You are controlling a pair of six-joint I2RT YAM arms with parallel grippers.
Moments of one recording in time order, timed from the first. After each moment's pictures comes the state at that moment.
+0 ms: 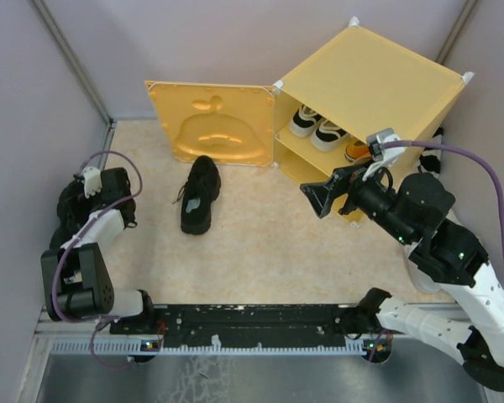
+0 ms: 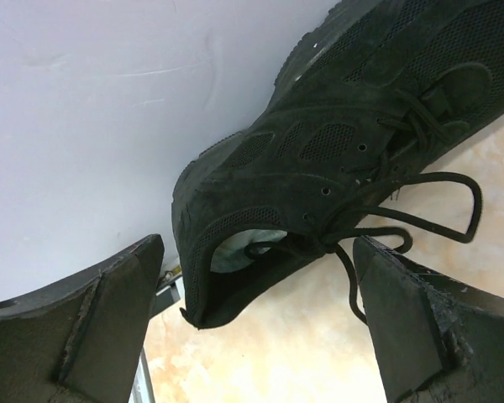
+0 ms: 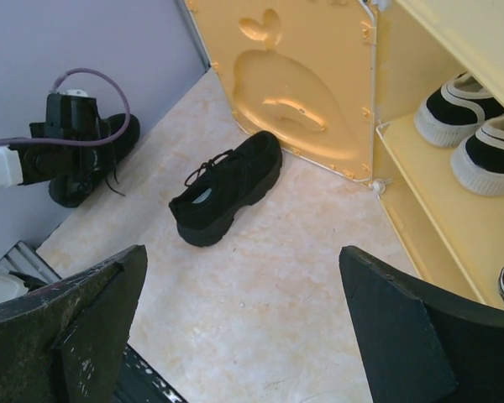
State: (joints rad) left arm 0.15 1.35 0.71 -0.09 -1.07 -0.16; right arm 0.79 0.78 1.32 -0.63 0.13 0.27
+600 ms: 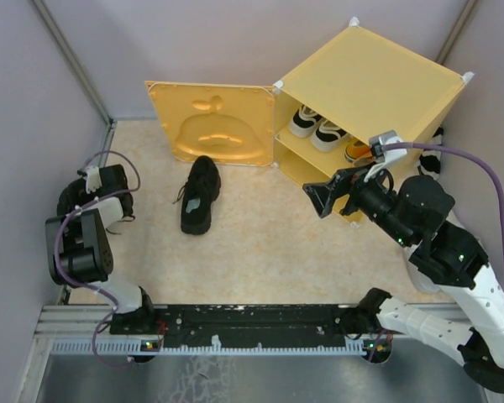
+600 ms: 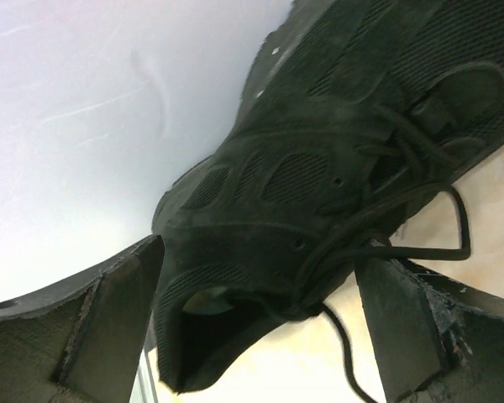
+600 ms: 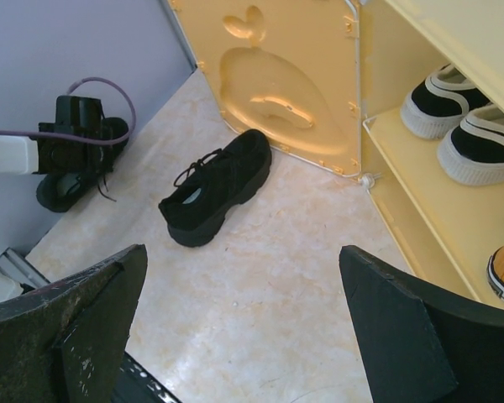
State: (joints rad) left arm 0.22 1.59 0.78 0.03 -1.07 -0.02; right arm 0.78 0.75 1.30 -0.64 0.17 0.27
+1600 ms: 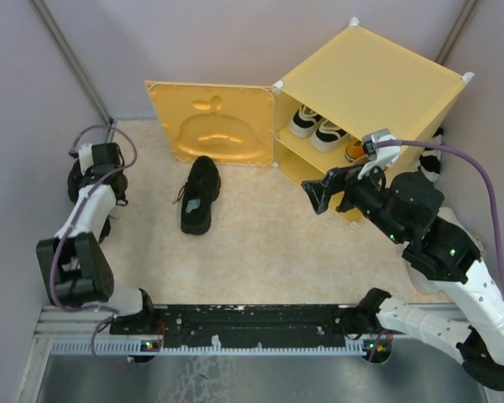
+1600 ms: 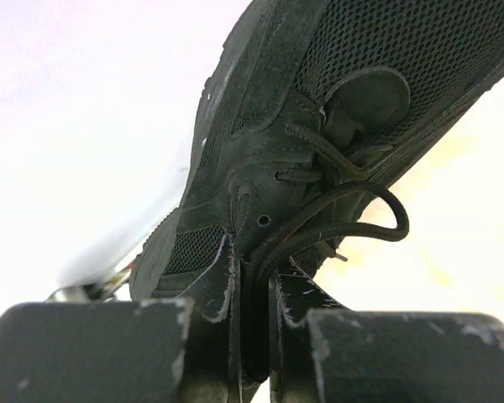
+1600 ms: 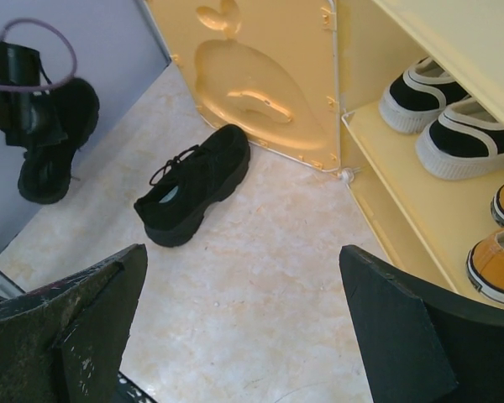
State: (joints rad) left arm 0.21 1.53 1.02 -0.35 -0.83 -0.22; right arm 0.78 0.78 1.28 -0.63 0.22 0.25
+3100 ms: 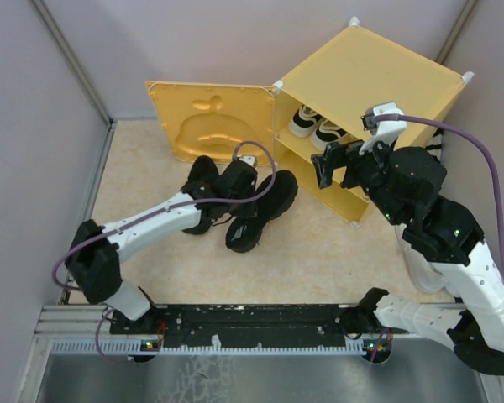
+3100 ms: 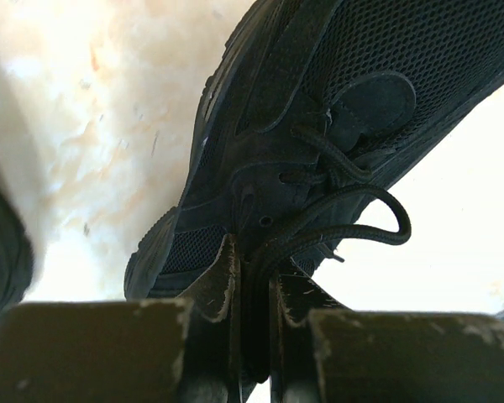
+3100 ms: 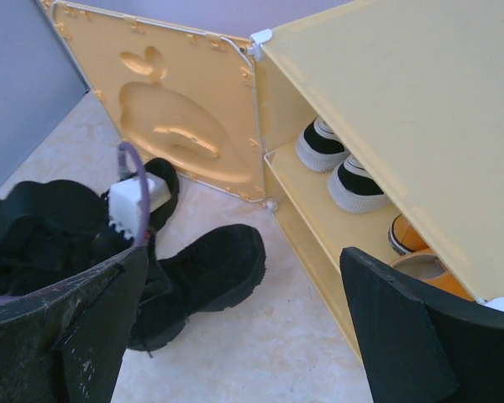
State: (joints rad) left arm -0.85 1.52 1.19 -0.49 -0.19 -0.59; right arm 0.78 0.93 1.51 -0.71 0.40 0.12
